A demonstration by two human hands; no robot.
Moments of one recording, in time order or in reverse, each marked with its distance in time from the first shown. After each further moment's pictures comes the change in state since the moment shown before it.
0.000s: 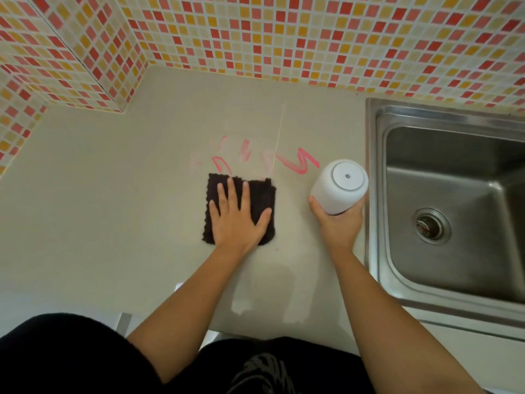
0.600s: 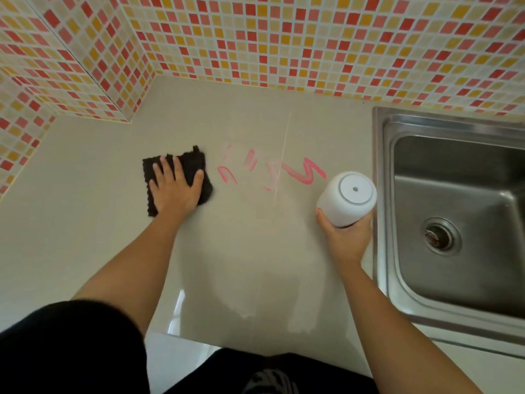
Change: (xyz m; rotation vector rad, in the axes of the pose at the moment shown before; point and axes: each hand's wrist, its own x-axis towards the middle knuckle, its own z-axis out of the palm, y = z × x) left_hand 0.101 -0.114 -0.047 -0.096 0.075 -0.287; right_hand 0.001 0.002 0.000 0.022 -0.009 0.034
